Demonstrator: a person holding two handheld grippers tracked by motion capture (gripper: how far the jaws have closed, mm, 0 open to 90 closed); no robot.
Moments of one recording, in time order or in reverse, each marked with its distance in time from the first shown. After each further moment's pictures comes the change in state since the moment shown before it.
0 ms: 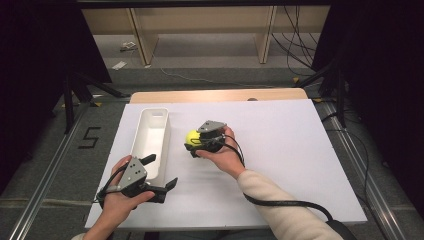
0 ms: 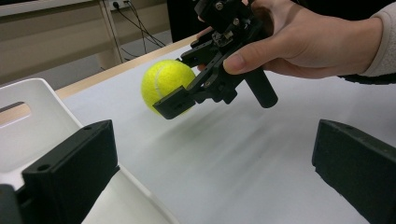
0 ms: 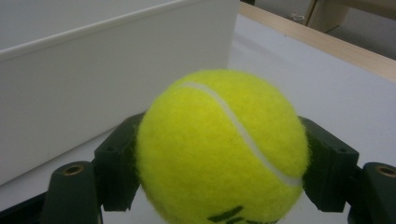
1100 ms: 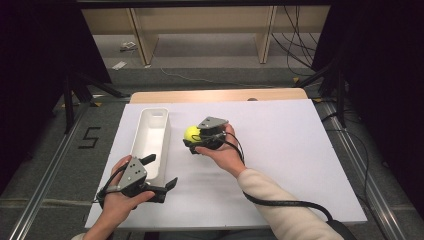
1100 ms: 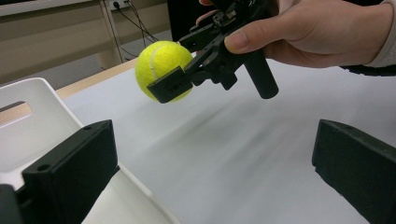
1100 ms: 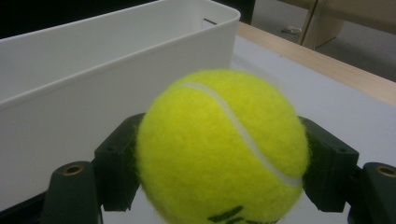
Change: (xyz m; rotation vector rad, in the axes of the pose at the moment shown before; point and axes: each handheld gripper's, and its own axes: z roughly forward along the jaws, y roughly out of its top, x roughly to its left) left arm 0.000 0.000 0.000 0.000 0.001 -0.002; right arm 0.001 0.014 -0.009 -0.051 0.000 0.014
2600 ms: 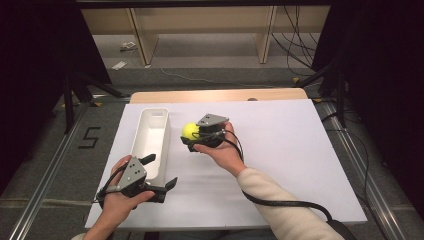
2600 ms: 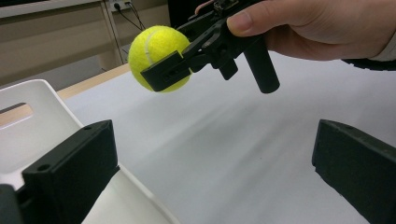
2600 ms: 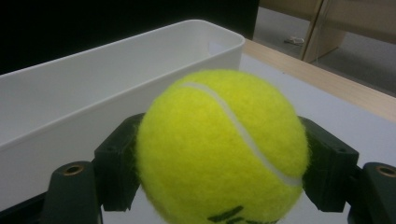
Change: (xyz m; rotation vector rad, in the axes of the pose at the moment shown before) left arm 0.000 0.000 0.000 -0.005 0.003 0.000; right arm 0.005 0.012 -0.007 -0.043 0.018 0.007
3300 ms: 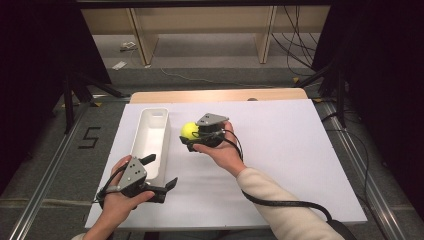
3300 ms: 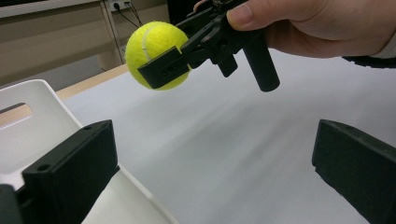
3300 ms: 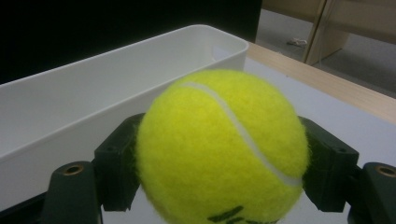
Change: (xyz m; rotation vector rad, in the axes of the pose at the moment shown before) left arm -0.001 0.000 0.000 0.001 -0.003 0.002; right arm 0.002 0.003 -0.001 -0.007 0.011 0.005
